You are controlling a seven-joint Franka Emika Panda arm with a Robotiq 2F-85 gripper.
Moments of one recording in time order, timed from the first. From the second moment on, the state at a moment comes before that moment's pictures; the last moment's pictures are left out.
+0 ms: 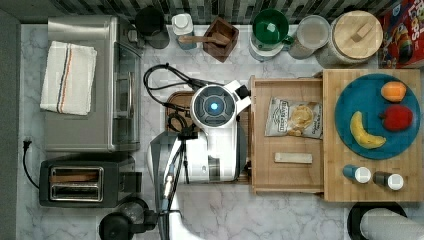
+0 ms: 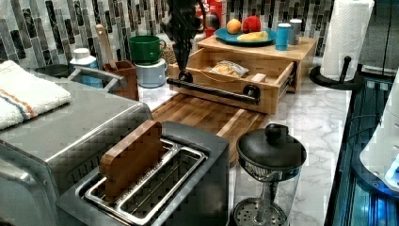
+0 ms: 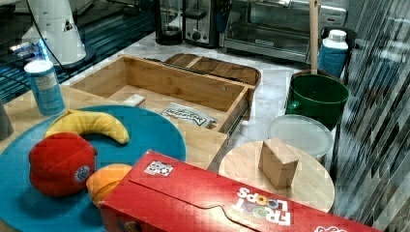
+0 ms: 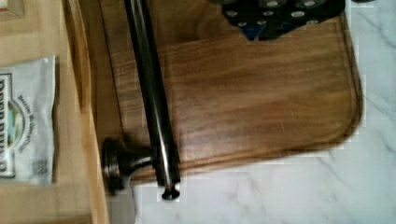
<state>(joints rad) 0.01 0.05 0.08 -2.20 0.03 0.68 -0.55</state>
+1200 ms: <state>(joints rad) -0.02 0.17 0.06 -2.43 -0.14 0.94 -0.82</state>
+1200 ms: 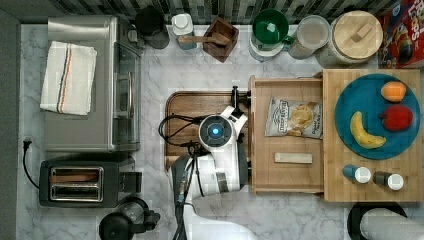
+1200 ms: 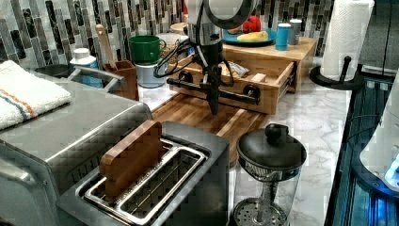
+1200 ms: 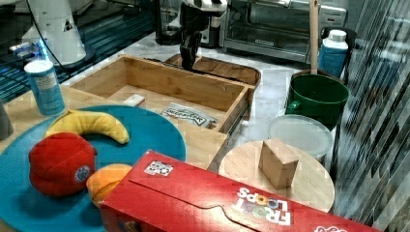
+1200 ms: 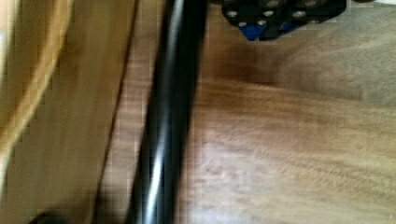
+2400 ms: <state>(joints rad) -0.27 0.17 -0.02 -2.38 0.02 0.99 -1.44</state>
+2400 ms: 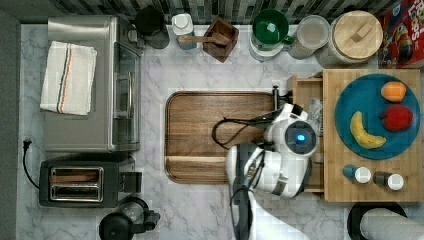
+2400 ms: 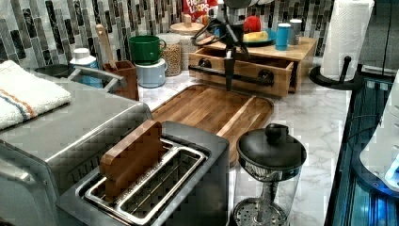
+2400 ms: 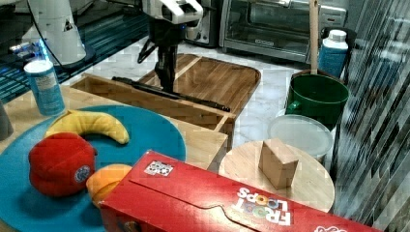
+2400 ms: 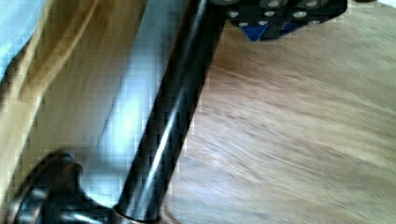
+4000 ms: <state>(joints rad) -0.43 0.29 -0.04 -2.19 0.16 0.80 -1.70</state>
